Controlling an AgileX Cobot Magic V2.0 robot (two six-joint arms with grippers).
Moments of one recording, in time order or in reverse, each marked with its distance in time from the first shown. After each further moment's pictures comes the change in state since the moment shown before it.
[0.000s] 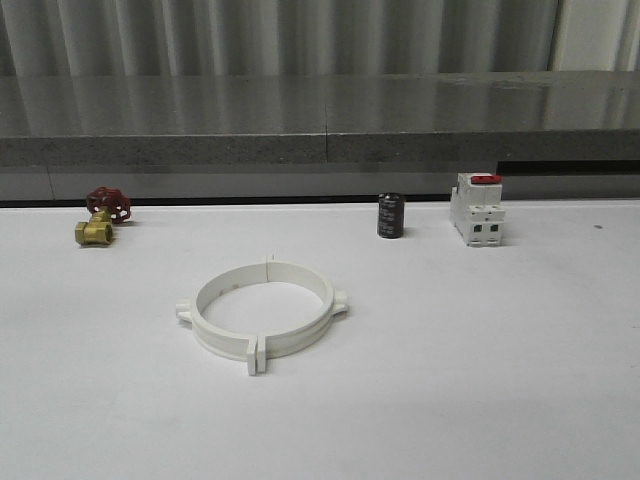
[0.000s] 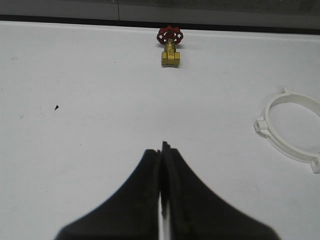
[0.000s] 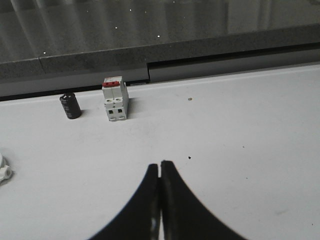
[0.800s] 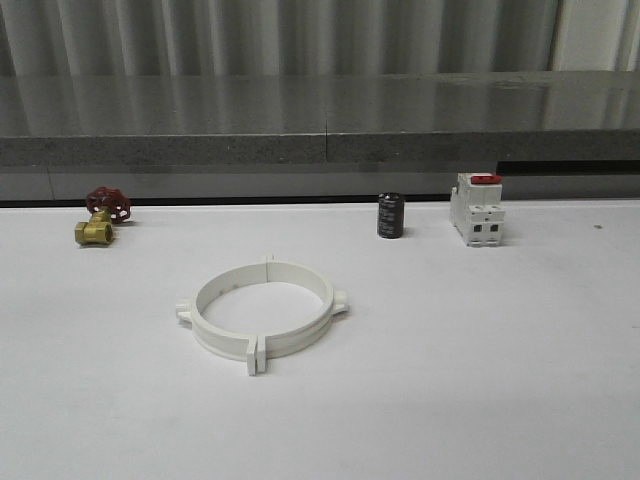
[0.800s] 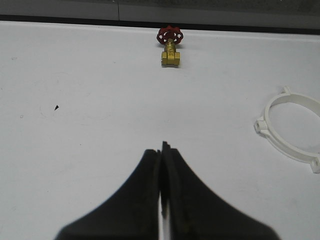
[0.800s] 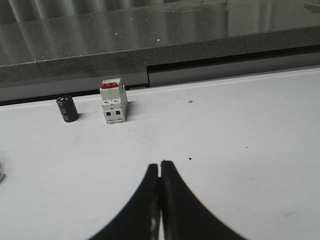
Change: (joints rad) left arm 0.000 0.000 0.000 0.000 0.000 0.000; right arm 0.000 -0.011 0.115 0.008 -0.147 0.000
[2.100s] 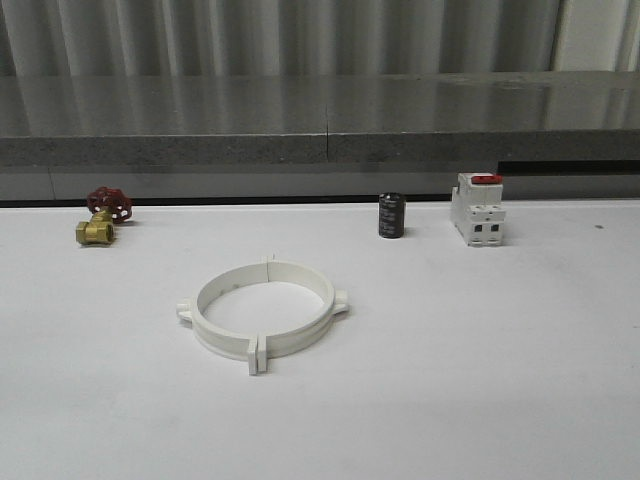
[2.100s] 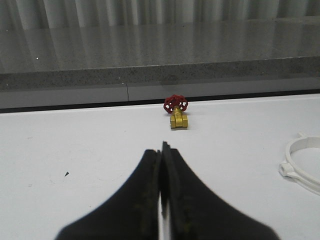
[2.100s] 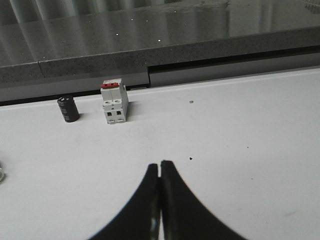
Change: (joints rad) left arm -0.106 -0.458 0.489 0.203 -0.479 -0.102; right arm 0.000 0.000 0.000 0.000 0.000 0.000
